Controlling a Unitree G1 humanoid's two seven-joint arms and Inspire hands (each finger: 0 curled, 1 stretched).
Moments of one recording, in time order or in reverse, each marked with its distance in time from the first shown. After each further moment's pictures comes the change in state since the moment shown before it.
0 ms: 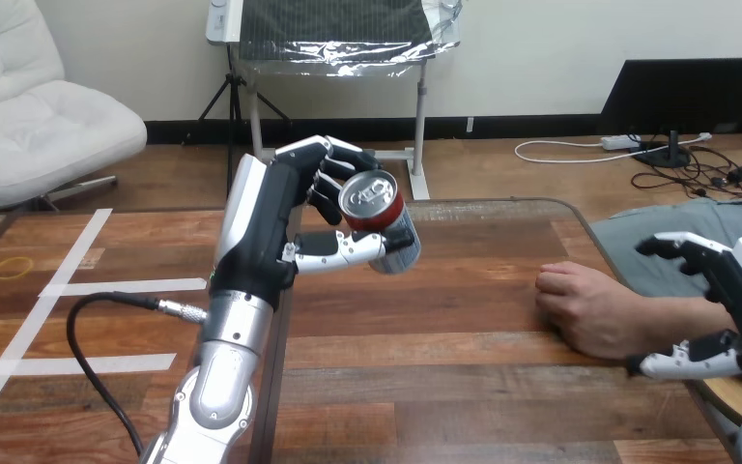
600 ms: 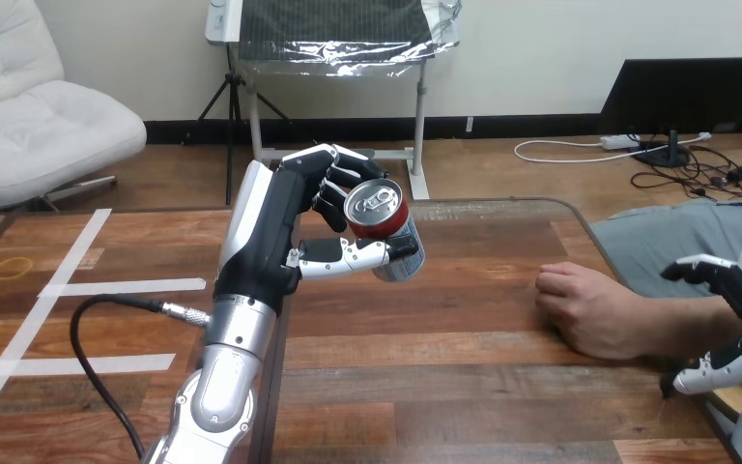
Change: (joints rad) left arm 0.005 -0.002 -0.004 0.000 0.000 0.001 -0.014; right arm -0.111 -0.092 0.060 0.170 -0.082 0.038 0.105
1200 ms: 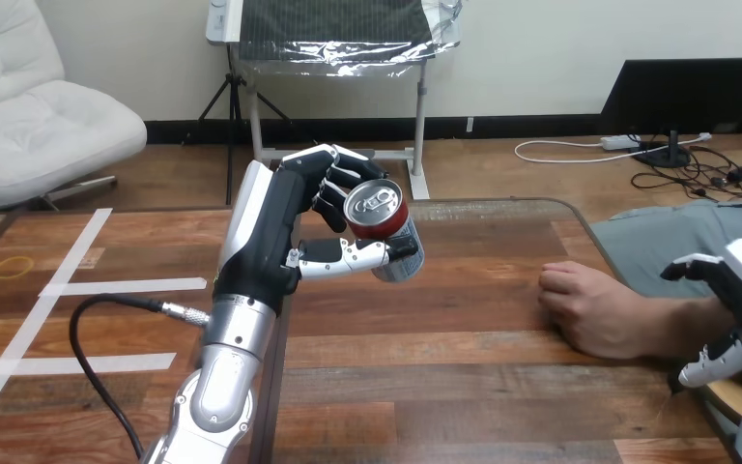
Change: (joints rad) left arm 0.000 0.002 0.000 0.000 0.001 0.000 -0.001; right arm -0.120 -0.026 0.083 0.150 -0.081 -0.023 -0.005
